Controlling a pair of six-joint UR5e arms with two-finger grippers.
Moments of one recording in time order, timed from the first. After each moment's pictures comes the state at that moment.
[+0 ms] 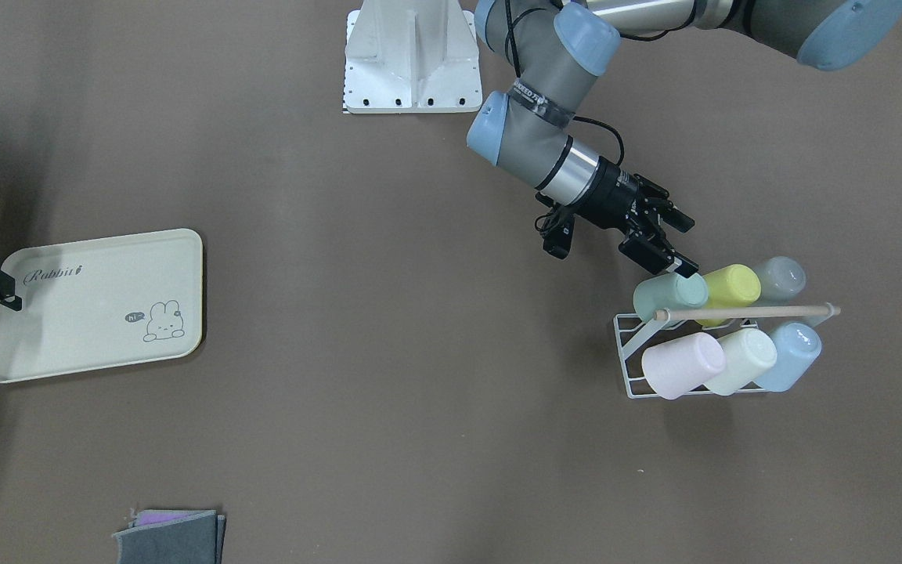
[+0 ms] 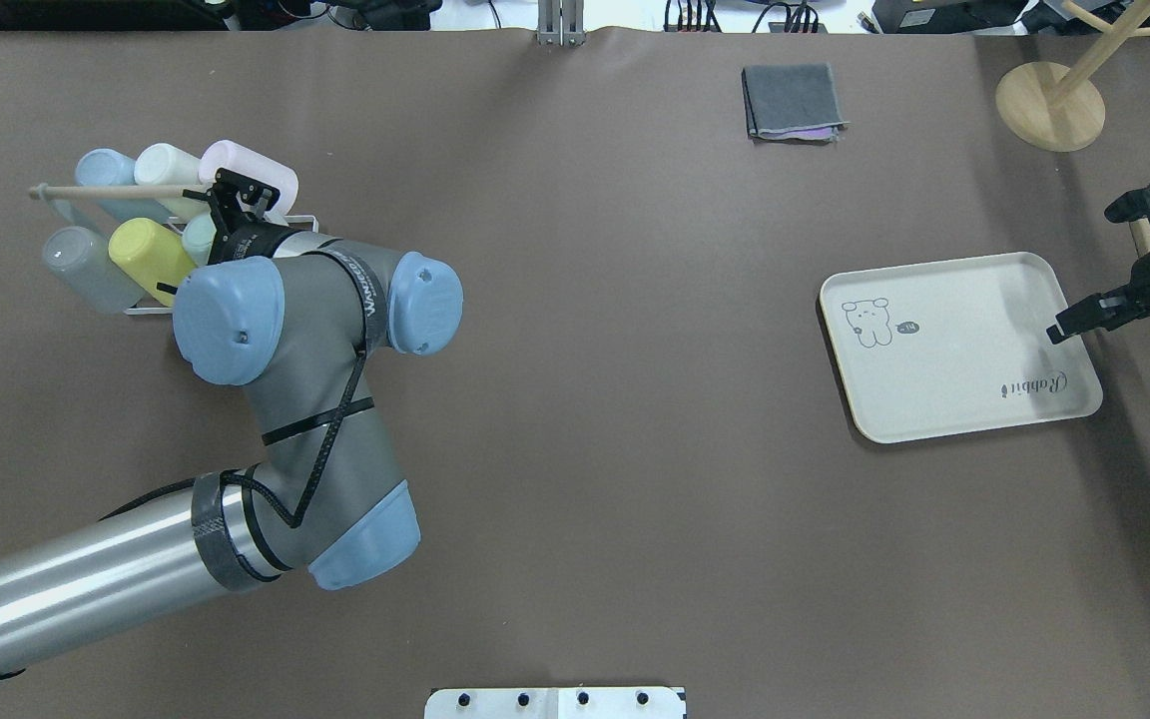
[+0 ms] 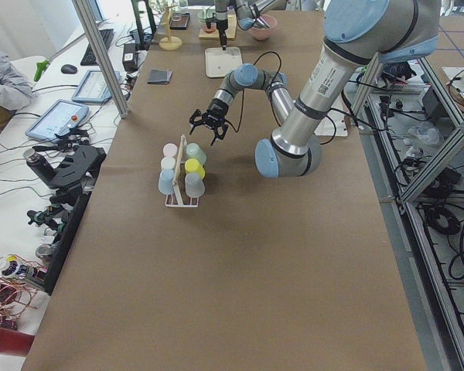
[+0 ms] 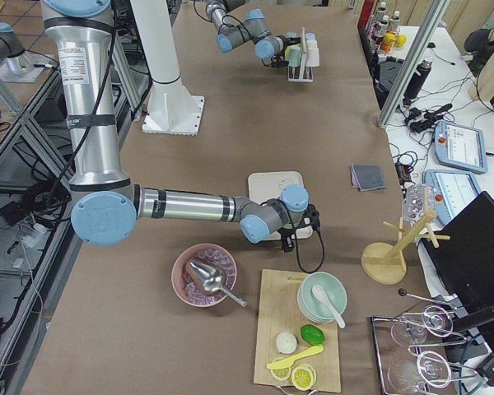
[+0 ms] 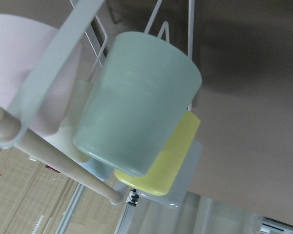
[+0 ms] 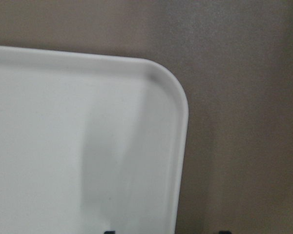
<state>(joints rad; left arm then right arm) -0.50 -2.31 -1.66 -0.58 -0.98 0.35 1.12 -1.49 1.35 -0.96 2.33 0.40</state>
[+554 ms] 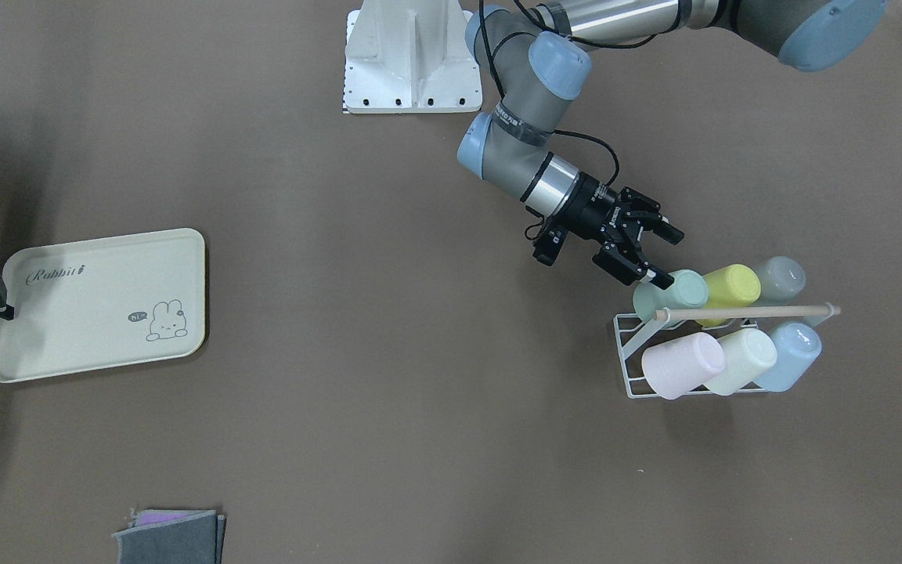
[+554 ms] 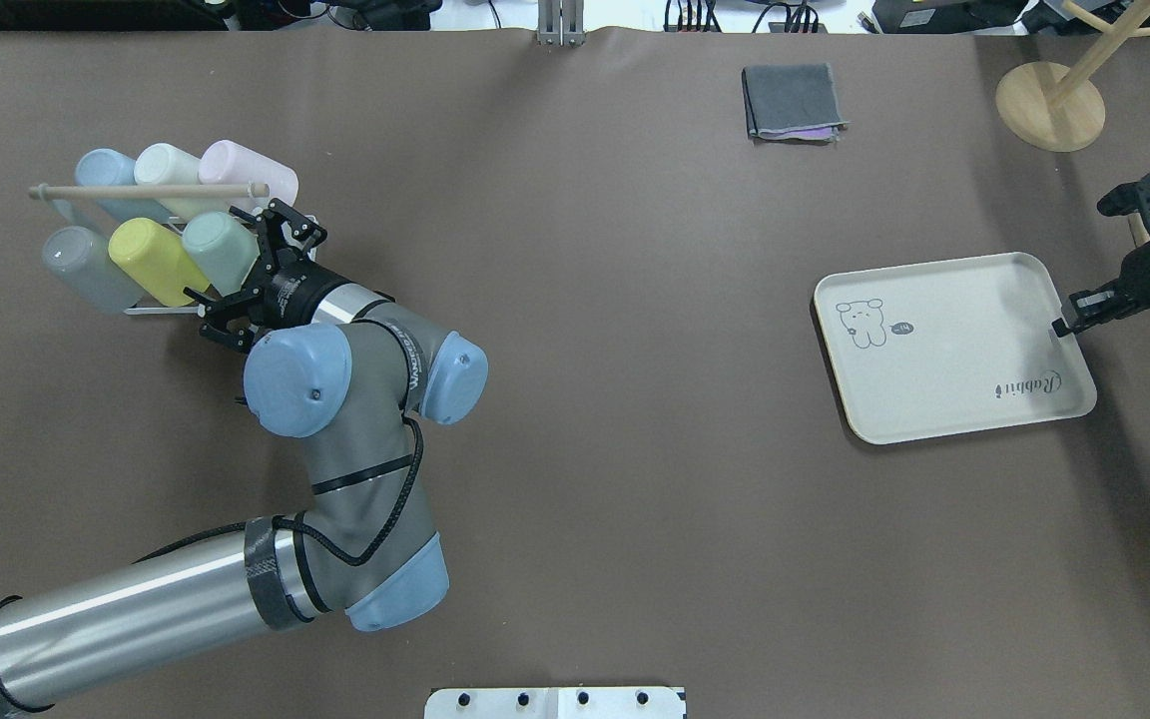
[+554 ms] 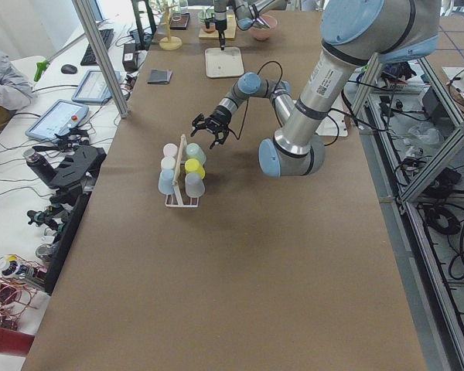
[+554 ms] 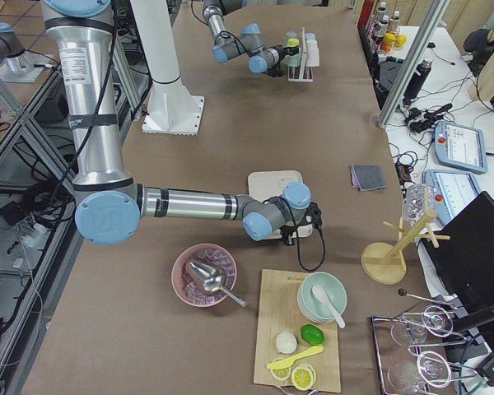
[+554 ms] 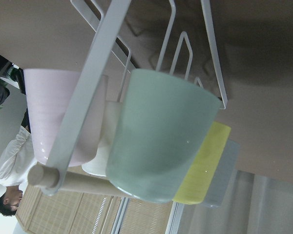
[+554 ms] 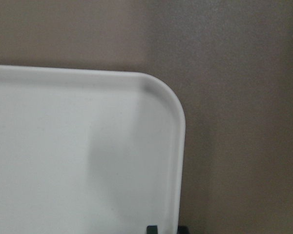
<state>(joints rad) -0.44 -2.31 -1.54 -0.58 -0.84 0.36 1.12 -1.47 1.35 -0.96 2.34 0.45</state>
